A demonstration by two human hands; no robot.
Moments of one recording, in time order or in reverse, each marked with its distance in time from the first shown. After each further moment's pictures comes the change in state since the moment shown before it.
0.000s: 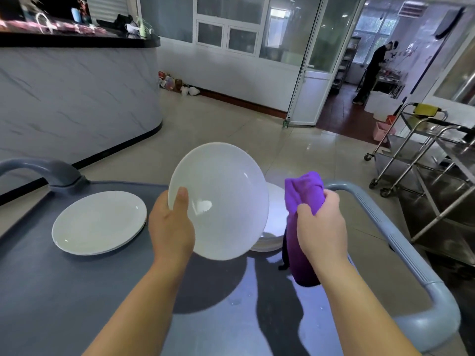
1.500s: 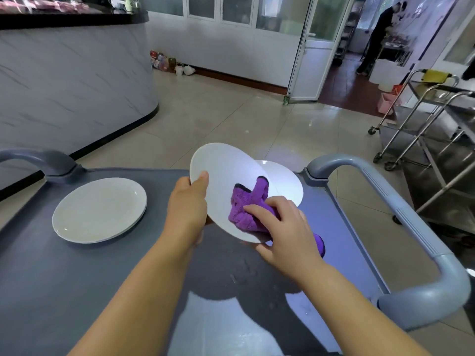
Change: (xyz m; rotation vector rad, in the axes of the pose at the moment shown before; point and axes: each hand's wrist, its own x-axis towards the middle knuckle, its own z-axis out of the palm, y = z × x) left_hand 0.004 0.004 0.018 -0.001 -0.247 -0.314; right_hand -0.027 0.051 0.045 -0.323 -0.148 -0.903
